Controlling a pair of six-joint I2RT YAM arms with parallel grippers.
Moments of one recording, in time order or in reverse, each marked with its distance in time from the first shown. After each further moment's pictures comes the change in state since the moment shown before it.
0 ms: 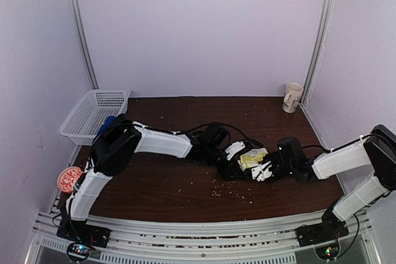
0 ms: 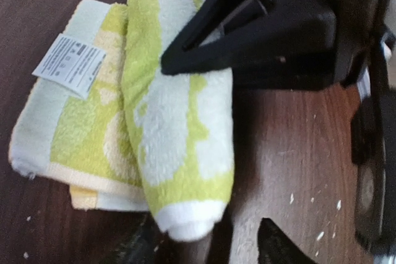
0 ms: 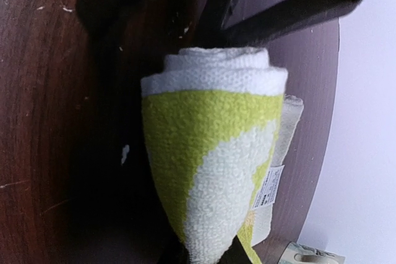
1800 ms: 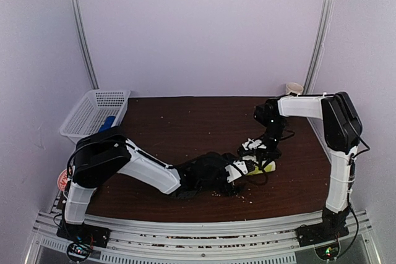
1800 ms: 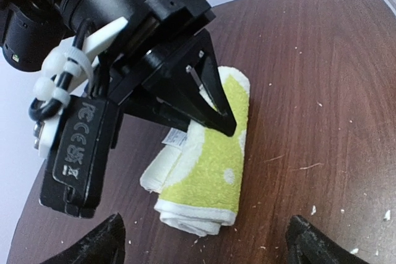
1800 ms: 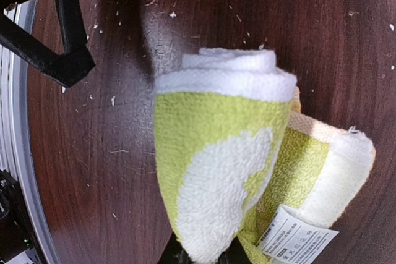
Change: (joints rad) left arm -0.224 -0.212 -0.513 0.718 -0.702 0.353; right arm -0.159 0.600 1.078 -1.534 -0.376 0.017
